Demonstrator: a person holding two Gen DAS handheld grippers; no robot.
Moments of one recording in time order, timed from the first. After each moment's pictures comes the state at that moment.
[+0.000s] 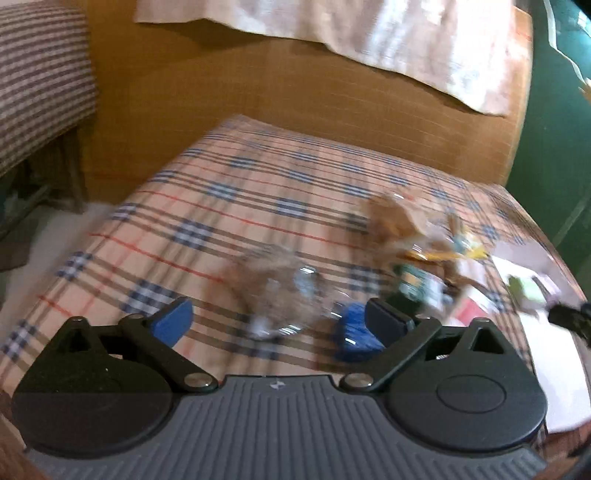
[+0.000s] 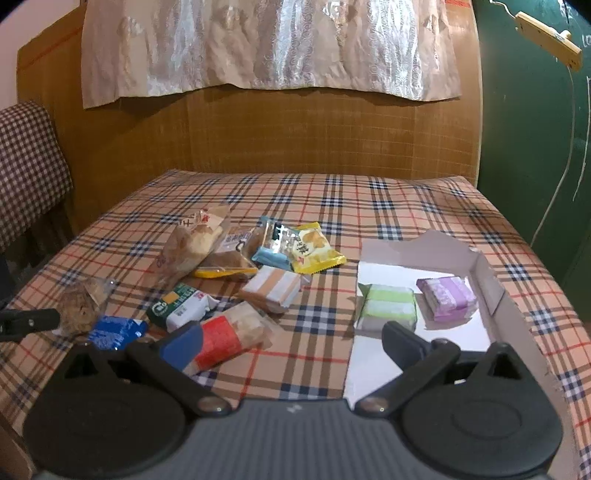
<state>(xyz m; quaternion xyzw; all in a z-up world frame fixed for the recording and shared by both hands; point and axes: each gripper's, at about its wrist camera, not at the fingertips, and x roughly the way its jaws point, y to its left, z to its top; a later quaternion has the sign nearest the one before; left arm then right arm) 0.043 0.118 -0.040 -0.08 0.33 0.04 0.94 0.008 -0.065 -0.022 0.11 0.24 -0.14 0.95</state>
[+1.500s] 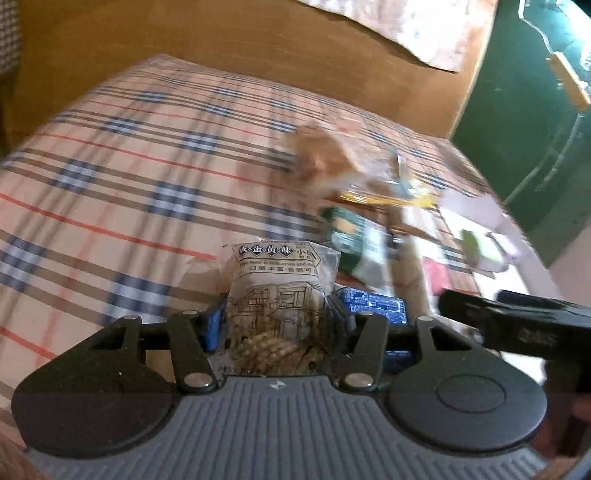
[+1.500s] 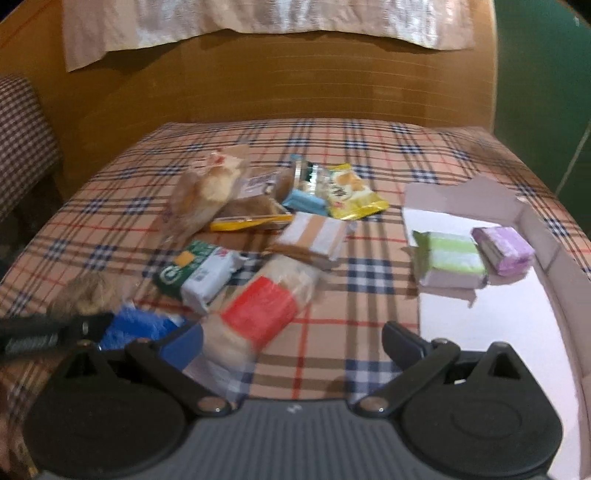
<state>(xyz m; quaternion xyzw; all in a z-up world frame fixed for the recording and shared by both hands) 0.087 0.081 -0.088 -0.10 0.40 -0.09 0.91 0.066 -0.036 -0.051 0.14 0.31 -0.15 0.93</state>
